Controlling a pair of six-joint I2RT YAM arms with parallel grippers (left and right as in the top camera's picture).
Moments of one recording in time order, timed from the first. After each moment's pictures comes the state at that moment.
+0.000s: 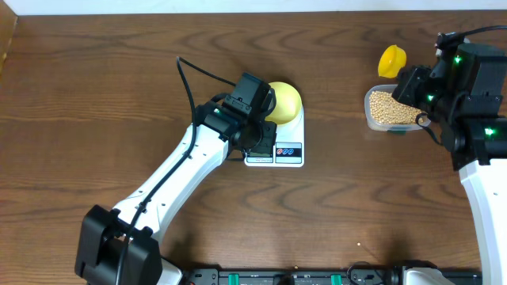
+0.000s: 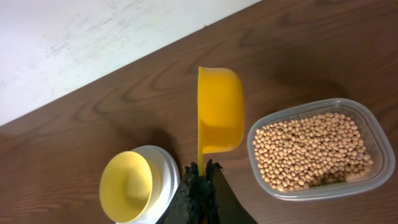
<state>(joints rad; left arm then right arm) -0.53 1.62 1.27 -0.84 0.19 -0.32 0.00 1.29 1.28 -0.65 -0.18 0.41</state>
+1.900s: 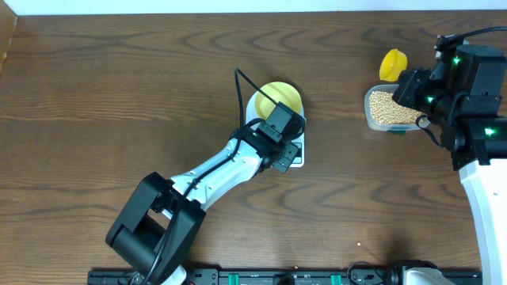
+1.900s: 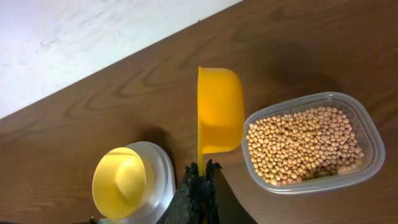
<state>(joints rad) -0.69 1.78 1.09 -0.44 0.01 -0.09 0.00 1.29 1.28 -0.68 -0.16 0.40</state>
